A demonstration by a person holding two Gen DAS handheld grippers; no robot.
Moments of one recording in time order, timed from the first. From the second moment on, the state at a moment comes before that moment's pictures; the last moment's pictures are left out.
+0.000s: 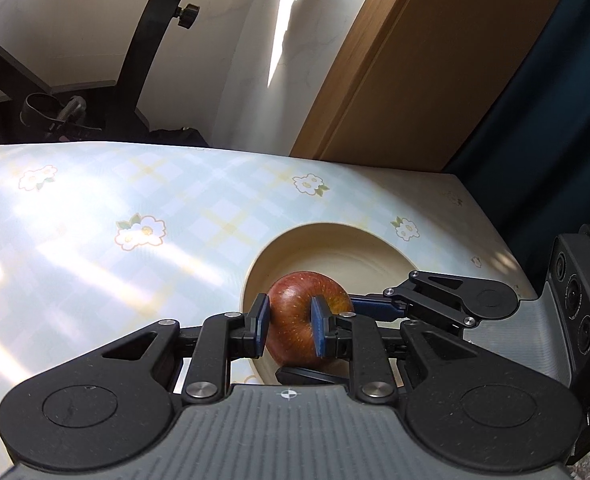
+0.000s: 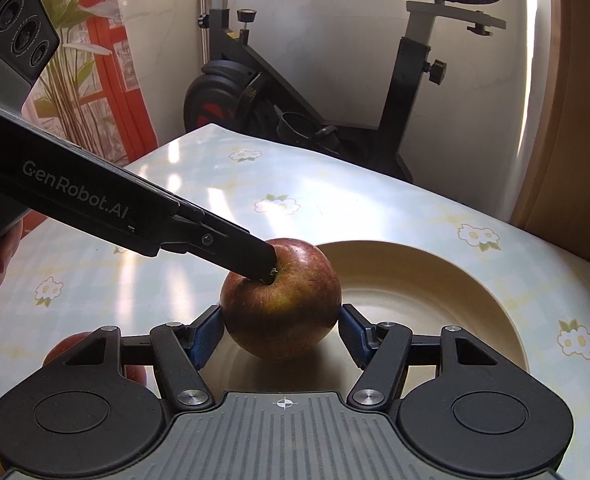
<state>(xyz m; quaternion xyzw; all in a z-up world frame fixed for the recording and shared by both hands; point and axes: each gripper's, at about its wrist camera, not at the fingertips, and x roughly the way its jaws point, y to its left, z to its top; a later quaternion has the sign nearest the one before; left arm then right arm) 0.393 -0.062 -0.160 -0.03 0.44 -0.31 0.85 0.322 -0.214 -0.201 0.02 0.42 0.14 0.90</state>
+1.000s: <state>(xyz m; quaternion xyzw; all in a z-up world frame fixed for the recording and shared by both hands) 0.336 -0.026 -0.124 -0.05 0.40 -0.23 0.89 0.254 -0.245 -0.161 0.10 0.40 0.05 0.91</state>
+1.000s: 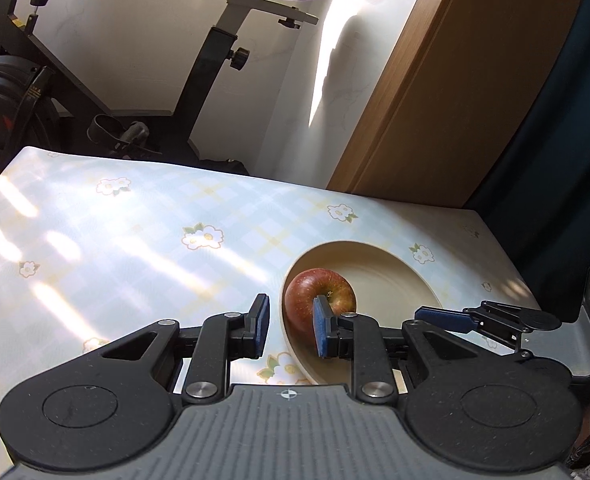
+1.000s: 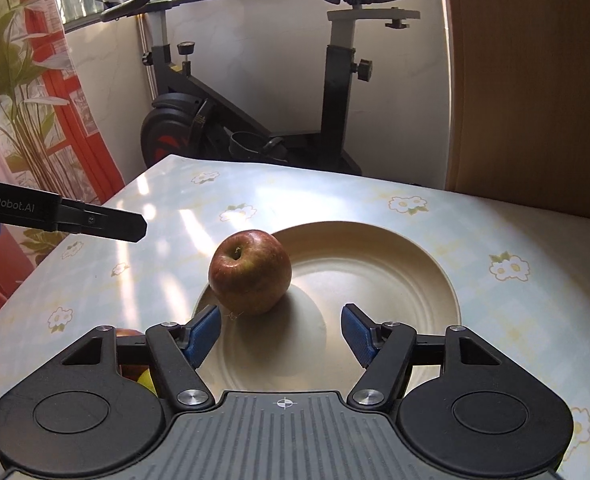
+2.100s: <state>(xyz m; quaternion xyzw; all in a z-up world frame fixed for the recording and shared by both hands) 0.229 -0.001 -0.133 -0.06 0.41 -0.18 0.89 0.144 -0.232 -0.165 0.12 0.44 0.02 0.89</state>
